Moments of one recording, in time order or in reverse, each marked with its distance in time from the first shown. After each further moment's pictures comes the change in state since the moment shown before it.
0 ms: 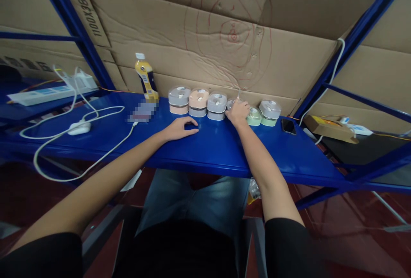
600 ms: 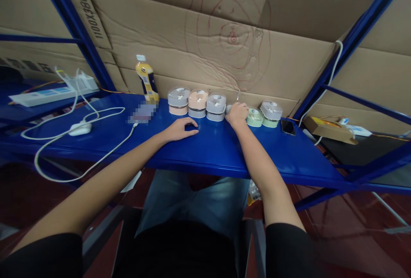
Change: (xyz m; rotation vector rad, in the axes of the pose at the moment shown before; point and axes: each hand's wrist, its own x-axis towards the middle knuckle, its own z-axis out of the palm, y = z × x) left_hand 0.002 -0.003 0.002 0.016 0.011 0.031; right_hand -0.004 0.001 -0.001 -0.041 0.007 -0.113
